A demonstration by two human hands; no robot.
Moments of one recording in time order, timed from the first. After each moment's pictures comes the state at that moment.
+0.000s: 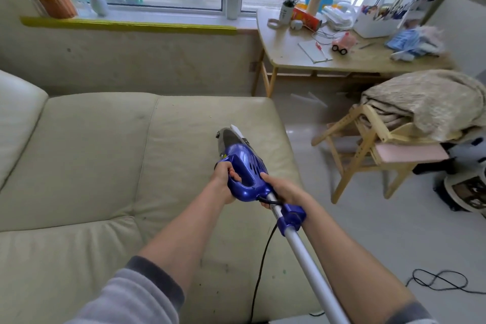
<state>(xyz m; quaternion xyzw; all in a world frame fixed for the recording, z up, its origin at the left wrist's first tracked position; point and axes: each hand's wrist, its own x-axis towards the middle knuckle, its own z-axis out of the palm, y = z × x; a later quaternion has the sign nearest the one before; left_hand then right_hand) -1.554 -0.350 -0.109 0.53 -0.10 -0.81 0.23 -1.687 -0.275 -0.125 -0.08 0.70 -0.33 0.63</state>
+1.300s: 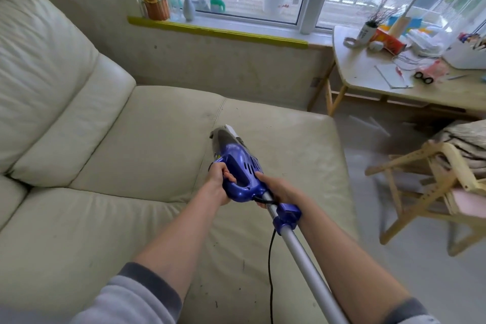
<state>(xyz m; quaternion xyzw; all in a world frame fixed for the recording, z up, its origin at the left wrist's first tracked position) -1.399 -0.397 -0.098 0.57 -0.06 -0.74 0.36 -1.542 -0.367 -0.116 -0.19 0.66 -0.23 0.69</state>
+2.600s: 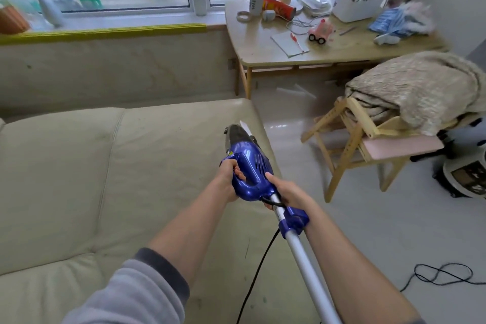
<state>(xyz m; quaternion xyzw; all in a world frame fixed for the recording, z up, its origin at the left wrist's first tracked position) -1.708 -0.381 -0.126 0.55 -0.16 -0.81 0.15 -1.820 -0.283 -0.128 -0.01 0.69 -0.39 0.61</state>
